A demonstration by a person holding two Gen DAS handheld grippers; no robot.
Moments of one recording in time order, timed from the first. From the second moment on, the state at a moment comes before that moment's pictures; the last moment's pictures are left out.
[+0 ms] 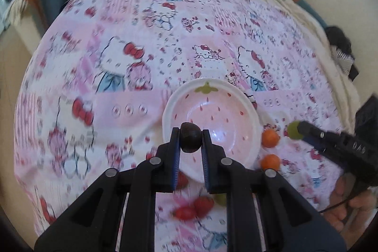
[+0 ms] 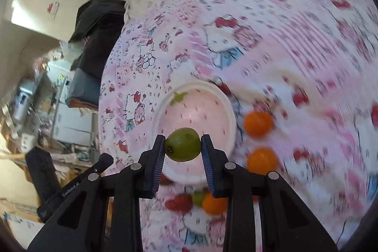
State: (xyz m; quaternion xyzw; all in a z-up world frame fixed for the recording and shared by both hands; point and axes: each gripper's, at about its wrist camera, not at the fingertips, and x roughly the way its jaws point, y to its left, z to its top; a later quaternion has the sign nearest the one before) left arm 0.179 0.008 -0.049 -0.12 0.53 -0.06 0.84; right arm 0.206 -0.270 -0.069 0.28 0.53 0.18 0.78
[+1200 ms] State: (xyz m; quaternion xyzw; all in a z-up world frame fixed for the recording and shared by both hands) left arm 0.250 -0.055 -0.153 0.00 0.59 -0.04 0.81; right arm 0.269 -0.230 -0.167 0.21 0.62 0.15 0.74
